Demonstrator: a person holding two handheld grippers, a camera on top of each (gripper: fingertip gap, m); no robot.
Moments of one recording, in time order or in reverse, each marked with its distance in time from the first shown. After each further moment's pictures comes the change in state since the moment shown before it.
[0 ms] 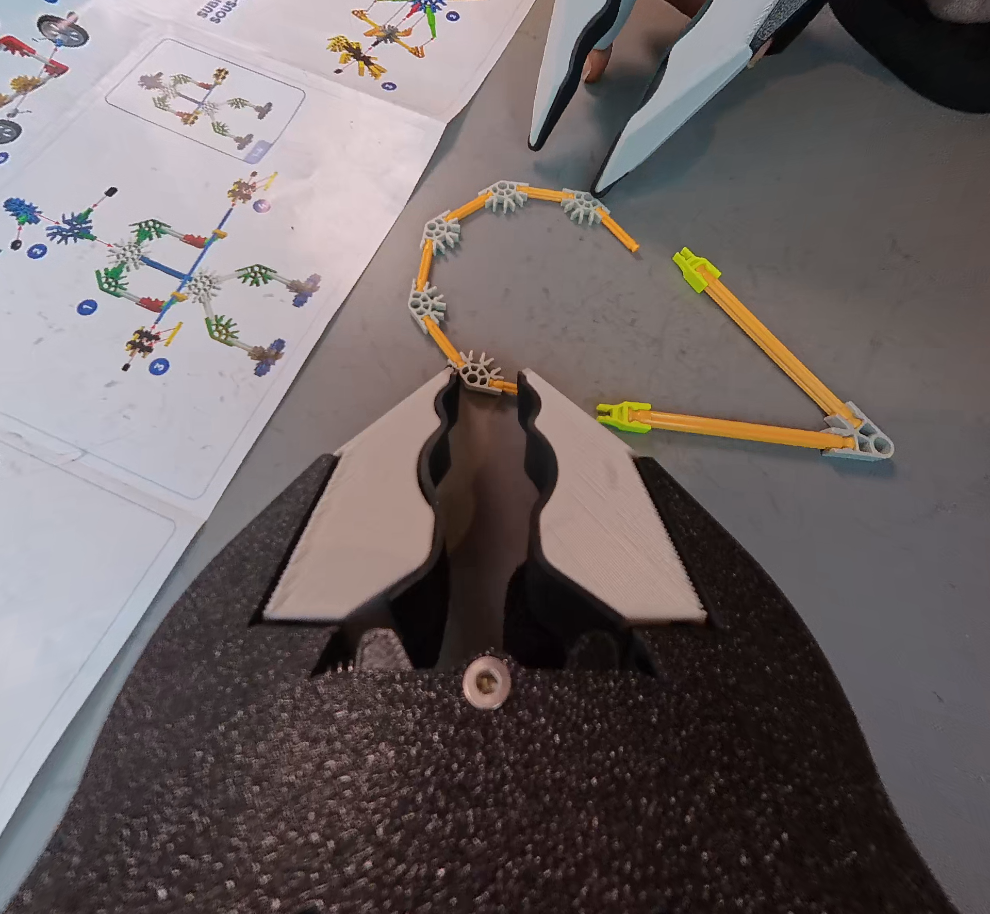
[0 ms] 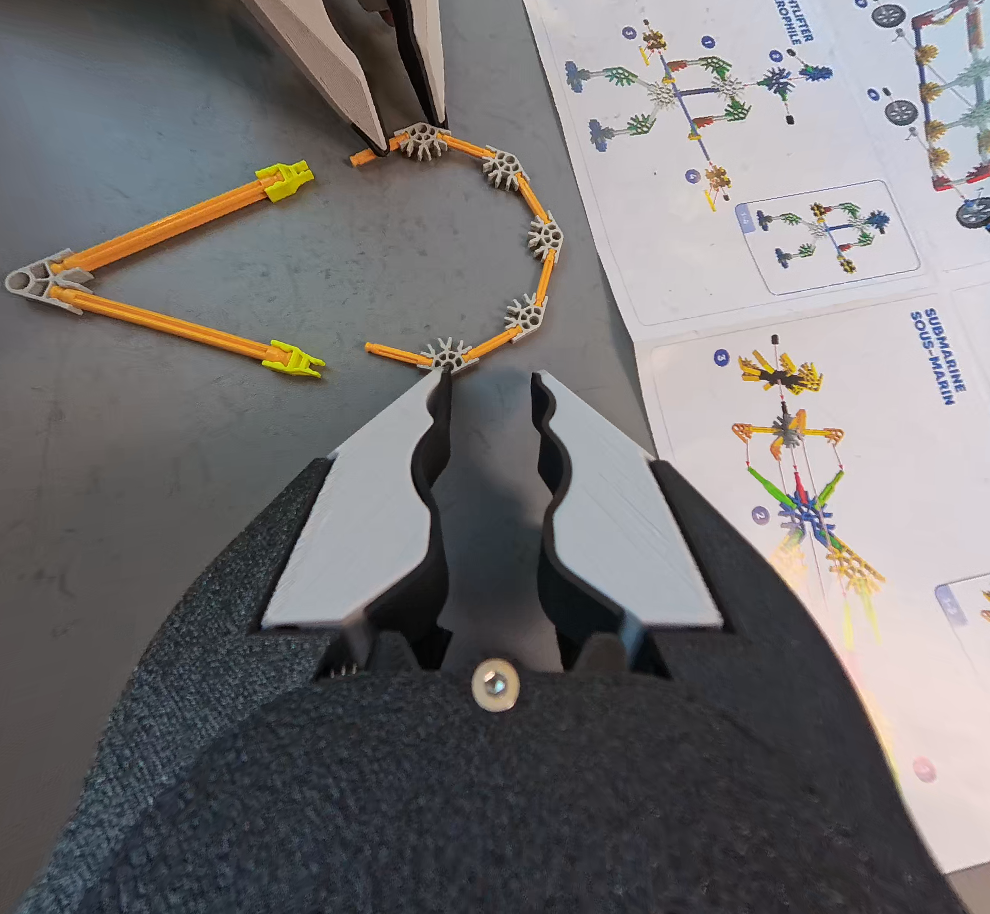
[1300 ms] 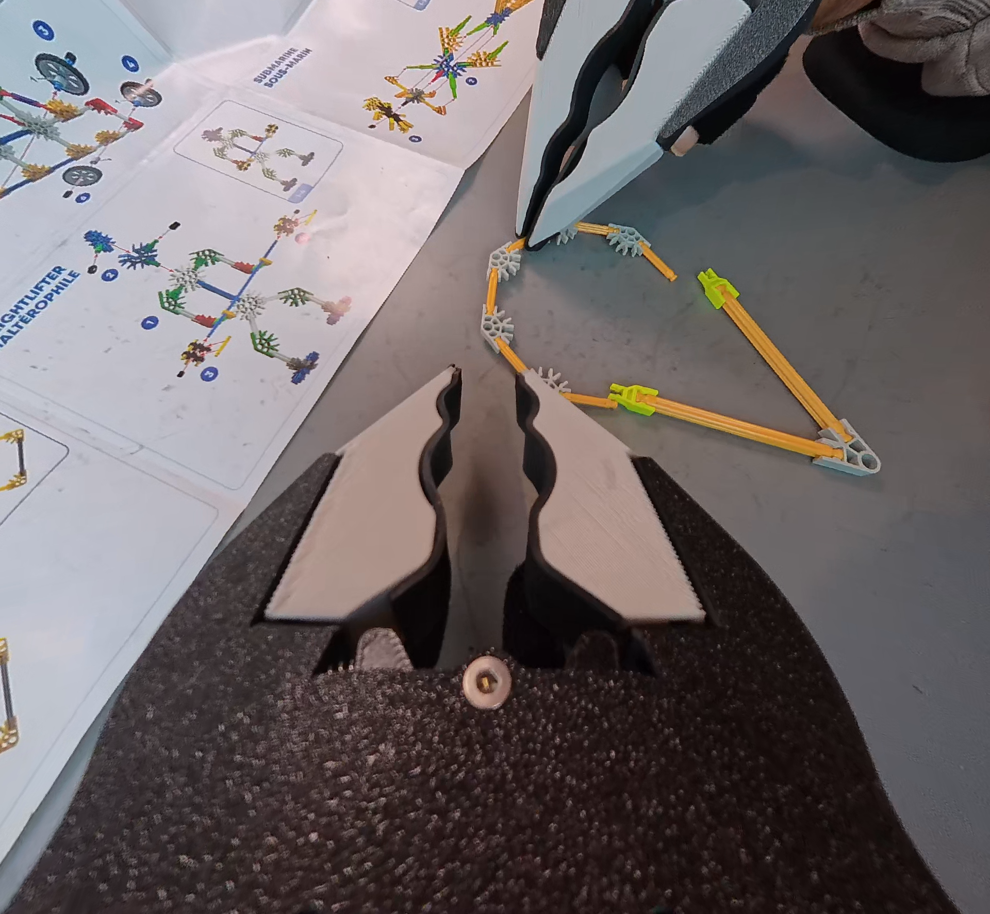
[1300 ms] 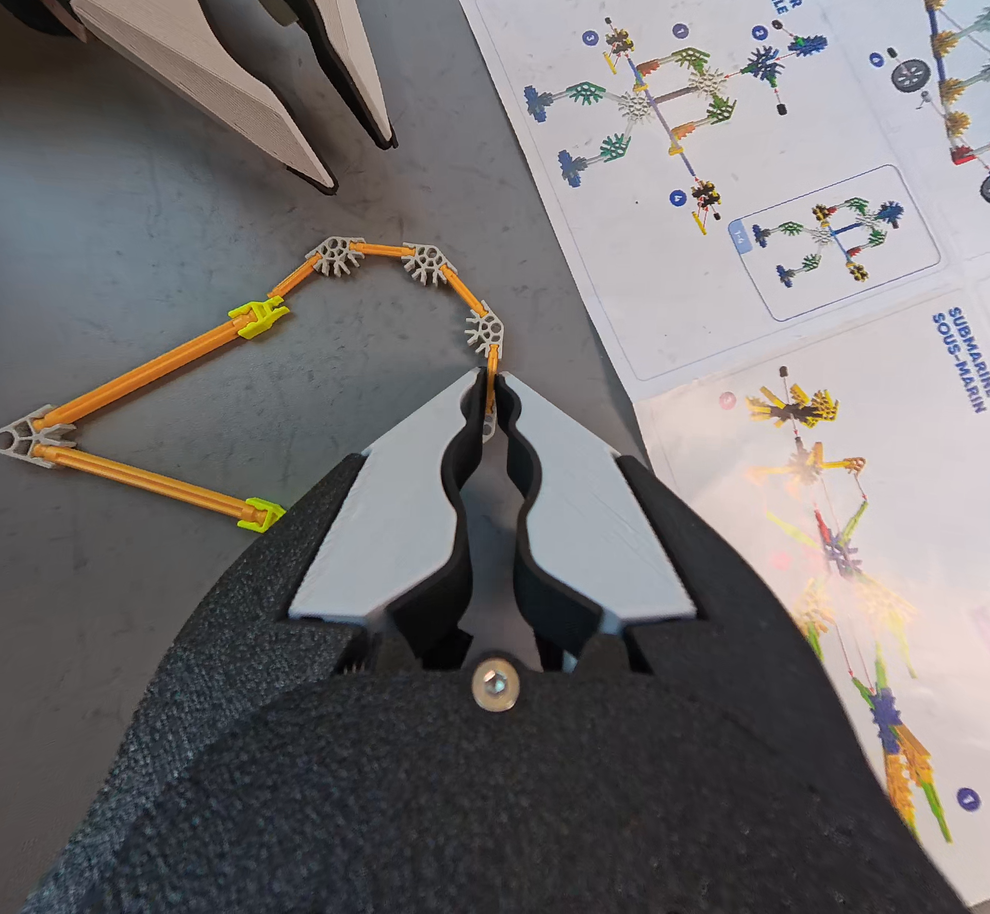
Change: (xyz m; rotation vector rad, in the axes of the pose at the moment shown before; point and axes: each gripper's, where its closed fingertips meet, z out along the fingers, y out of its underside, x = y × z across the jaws) left arm -0.004 -0.012 -0.015 0.072 -0.023 -0.004; right arm 0.005 -0.022 0.021 -0.089 0.041 0.142
